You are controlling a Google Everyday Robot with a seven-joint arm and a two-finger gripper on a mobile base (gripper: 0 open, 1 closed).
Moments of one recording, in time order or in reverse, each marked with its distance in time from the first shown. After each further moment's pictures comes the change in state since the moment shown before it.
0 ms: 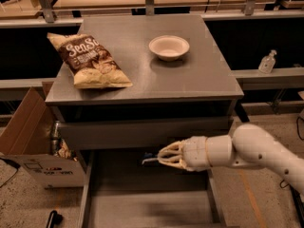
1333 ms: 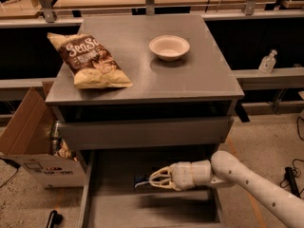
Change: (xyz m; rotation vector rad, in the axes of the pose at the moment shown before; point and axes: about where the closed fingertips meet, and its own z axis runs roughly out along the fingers) arm 0.127 0.056 0.104 -0.106 -0.220 -0.021
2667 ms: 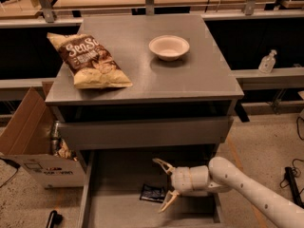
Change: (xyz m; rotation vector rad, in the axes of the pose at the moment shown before) arm 0.035 0.011 0.017 -0.008 -0.041 0.066
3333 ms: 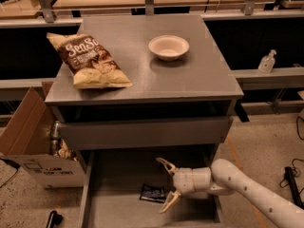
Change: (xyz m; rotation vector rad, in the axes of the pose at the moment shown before) arm 0.001 0.000 -0.008 0.039 0.017 0.038
